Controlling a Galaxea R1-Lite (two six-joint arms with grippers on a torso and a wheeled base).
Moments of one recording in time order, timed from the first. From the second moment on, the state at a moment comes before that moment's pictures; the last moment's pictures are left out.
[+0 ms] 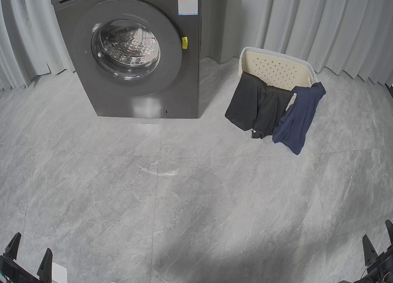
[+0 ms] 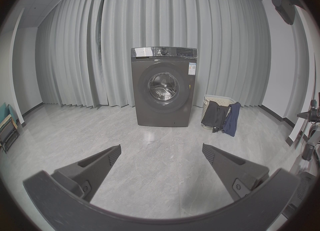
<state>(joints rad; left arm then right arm) 0.00 0.02 -0.02 0.00 0.00 -0.01 0.00 0.02 -0.02 0.00 0.01 0.01</state>
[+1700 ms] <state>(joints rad) 0.00 0.02 -0.02 0.00 0.01 -0.01 0.00 0.02 -0.02 0.00 0.01 0.00</state>
